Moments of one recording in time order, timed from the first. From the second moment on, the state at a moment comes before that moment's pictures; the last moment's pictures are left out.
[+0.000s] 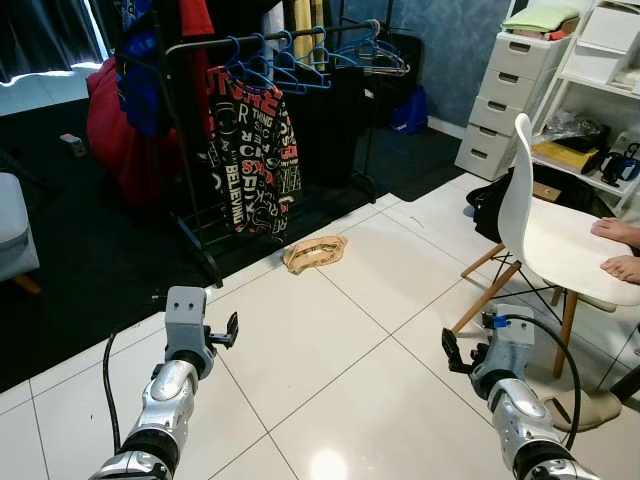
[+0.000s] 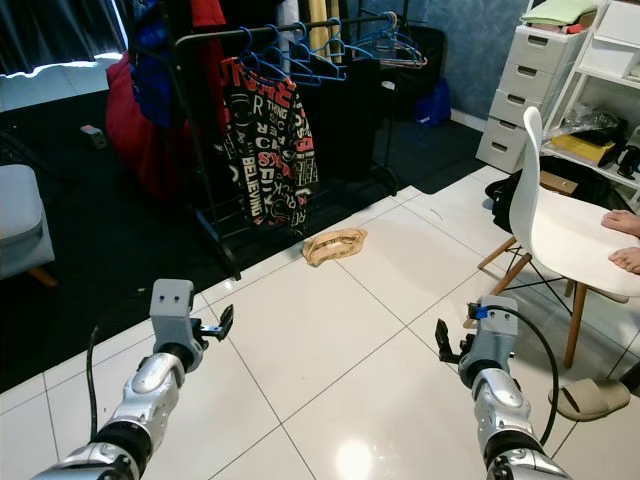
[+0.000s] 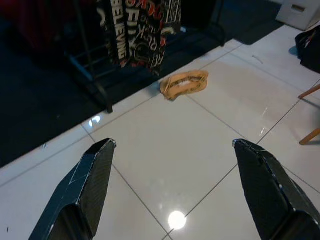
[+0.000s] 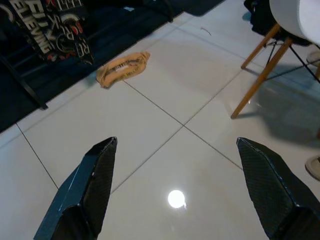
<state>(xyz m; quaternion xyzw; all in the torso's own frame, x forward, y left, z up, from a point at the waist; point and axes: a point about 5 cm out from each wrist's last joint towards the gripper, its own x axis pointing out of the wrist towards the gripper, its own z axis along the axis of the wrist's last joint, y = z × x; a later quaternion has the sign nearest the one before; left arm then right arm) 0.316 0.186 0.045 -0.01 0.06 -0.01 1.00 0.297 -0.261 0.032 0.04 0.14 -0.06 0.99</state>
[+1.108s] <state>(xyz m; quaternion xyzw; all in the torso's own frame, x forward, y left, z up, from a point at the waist) 0.313 0.177 0.047 -0.02 0.05 -0.05 1.00 0.295 -0.248 0.030 0.03 0.13 -0.05 0.99</state>
